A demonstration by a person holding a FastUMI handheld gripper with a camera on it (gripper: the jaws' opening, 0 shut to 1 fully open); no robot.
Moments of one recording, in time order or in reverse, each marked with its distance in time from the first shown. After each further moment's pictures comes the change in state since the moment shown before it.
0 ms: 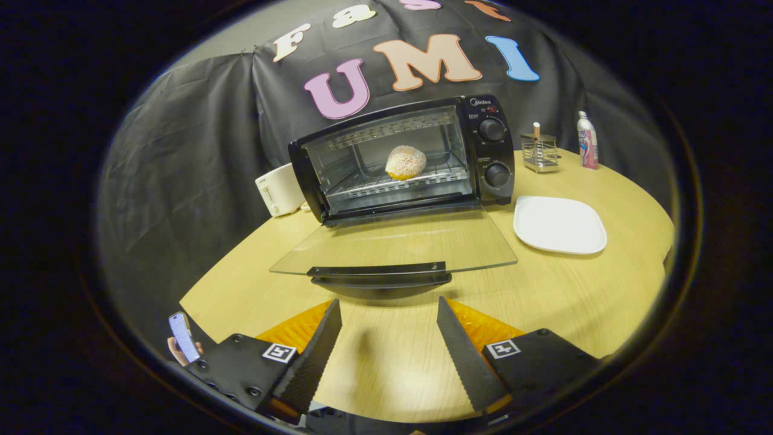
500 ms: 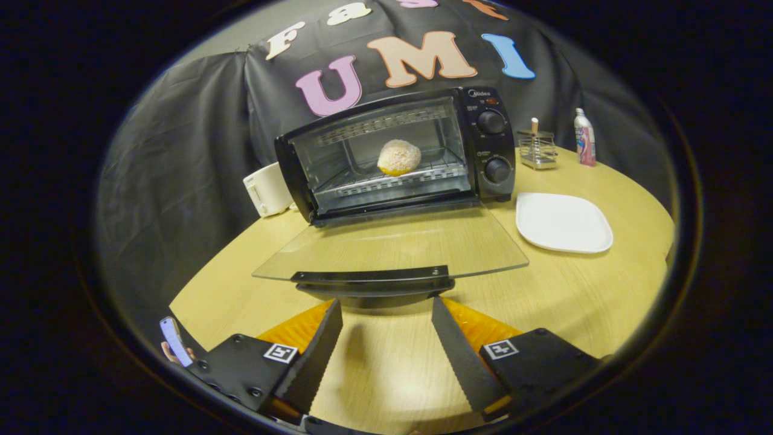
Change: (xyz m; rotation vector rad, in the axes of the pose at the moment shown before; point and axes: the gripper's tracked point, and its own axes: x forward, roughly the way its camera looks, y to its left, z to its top) arm 0.022 -0.006 0.001 0.000 -0.010 -0.047
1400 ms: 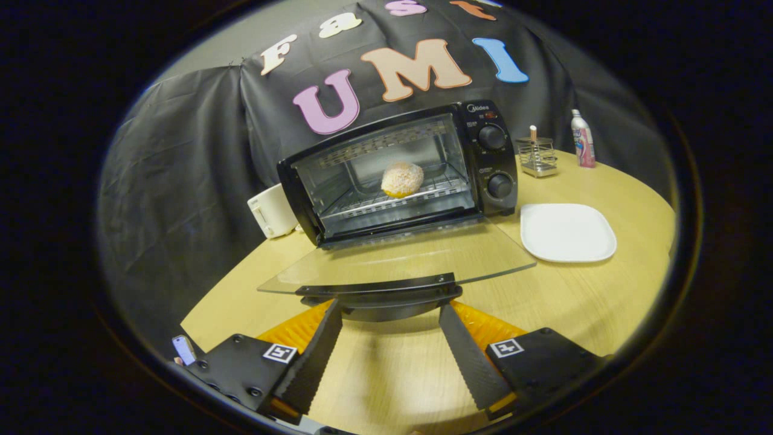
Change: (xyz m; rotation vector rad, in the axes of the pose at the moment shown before) arm -0.003 0.012 0.026 0.063 -0.072 0.039
